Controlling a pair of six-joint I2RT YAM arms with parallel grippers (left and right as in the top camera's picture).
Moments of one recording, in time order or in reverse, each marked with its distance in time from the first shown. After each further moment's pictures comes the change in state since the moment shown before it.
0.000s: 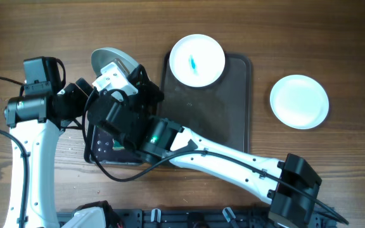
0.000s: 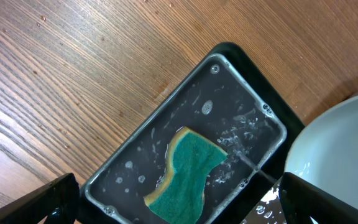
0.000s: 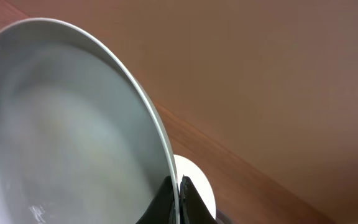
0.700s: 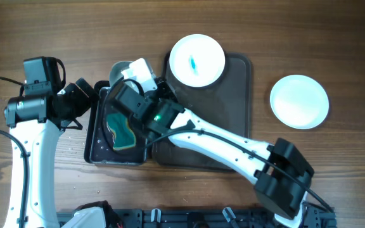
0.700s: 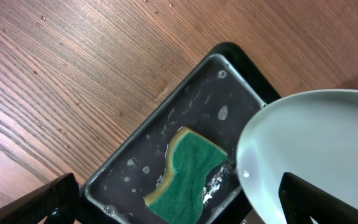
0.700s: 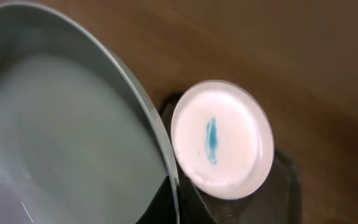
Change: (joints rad) left arm 0.000 0.000 0.000 0.000 0.000 0.000; right arm -0.111 0.062 0.000 -0.269 -0.245 0.362
